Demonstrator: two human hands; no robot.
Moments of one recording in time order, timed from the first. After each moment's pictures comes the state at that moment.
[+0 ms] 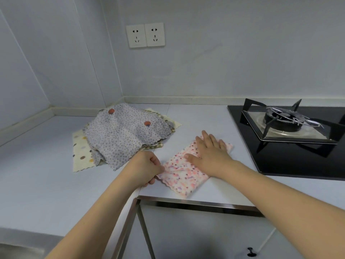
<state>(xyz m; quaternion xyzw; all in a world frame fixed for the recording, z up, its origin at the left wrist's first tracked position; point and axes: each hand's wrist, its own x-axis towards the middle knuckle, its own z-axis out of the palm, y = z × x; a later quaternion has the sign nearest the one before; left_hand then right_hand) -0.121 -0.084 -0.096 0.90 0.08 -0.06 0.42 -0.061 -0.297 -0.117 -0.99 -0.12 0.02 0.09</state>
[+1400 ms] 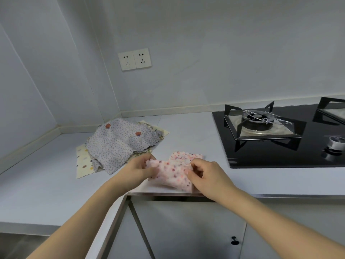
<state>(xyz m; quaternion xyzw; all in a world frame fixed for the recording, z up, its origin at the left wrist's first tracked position) -0.175 -0.110 -0.067 0.86 -0.10 -0.04 0.50 -0.173 -0.345 -0.109 -0.89 -0.19 -0.10 0.41</state>
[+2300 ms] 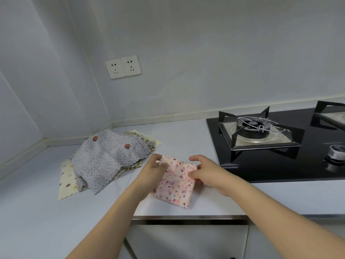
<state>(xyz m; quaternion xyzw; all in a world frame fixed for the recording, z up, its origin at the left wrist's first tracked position) -0.101 -0.183 -0.083 0.86 0.06 -0.03 0.51 -0.098 -0.374 -0.092 -0.81 -0.03 0.14 0.57</state>
